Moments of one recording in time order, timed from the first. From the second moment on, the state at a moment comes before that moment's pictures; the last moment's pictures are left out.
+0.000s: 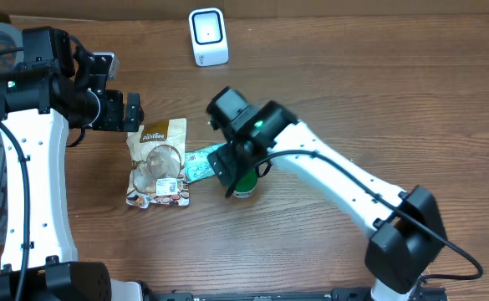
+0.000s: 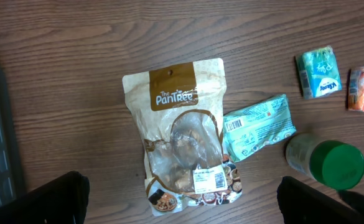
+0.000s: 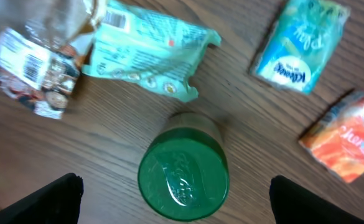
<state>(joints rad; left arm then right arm) 0.15 1.61 1.70 -1.31 0.20 0.19 0.79 1.89 1.65 -1.09 -0.02 0.24</state>
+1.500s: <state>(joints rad) 0.15 1.61 1.70 -1.31 0.20 0.19 0.83 1.95 1.57 -1.06 0.06 0.33</state>
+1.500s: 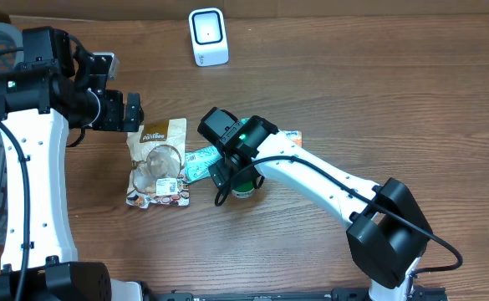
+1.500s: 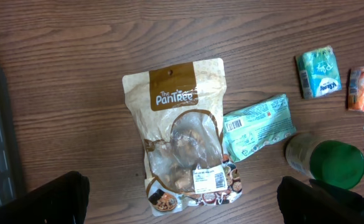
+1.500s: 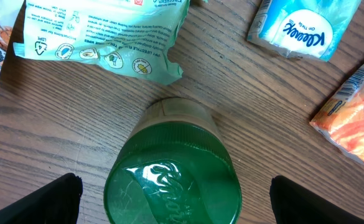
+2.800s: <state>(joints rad) 0.15 1.61 1.70 -1.31 0.20 0.19 0.83 1.97 1.57 -1.06 0.06 0.33</state>
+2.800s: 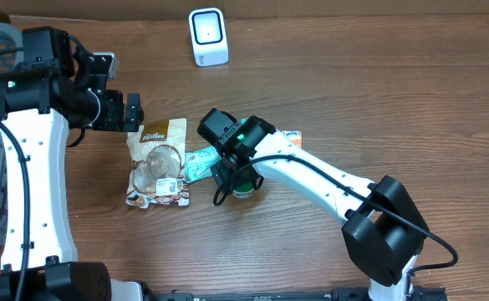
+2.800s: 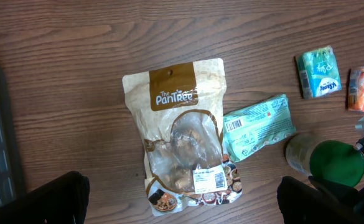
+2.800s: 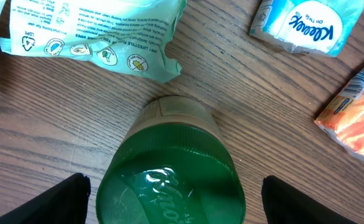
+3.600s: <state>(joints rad) 0.15 1.61 1.70 -1.31 0.20 0.19 0.83 2.00 1.57 -1.06 0.06 0.33</state>
